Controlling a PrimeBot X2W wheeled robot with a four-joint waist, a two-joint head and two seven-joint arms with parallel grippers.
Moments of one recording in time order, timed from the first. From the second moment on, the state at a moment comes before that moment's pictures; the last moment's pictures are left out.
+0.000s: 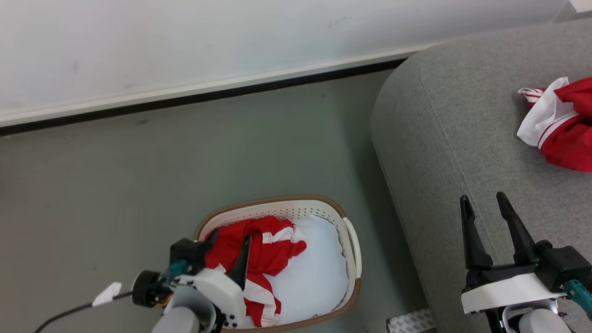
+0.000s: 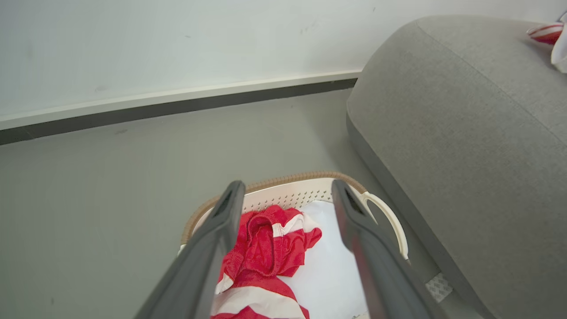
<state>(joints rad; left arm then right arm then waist) -0.35 0.05 -0.22 0.61 -0.14 -0.07 -0.20 -0.21 -0.05 0.07 0.25 0.24 0.13 -0.26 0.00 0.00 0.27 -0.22</state>
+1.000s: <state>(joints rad) -0.98 0.08 -0.48 1.14 -0.17 0.07 0.07 -0.48 -0.05 0.15 -0.01 0.39 0.13 -0.26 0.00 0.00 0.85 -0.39</state>
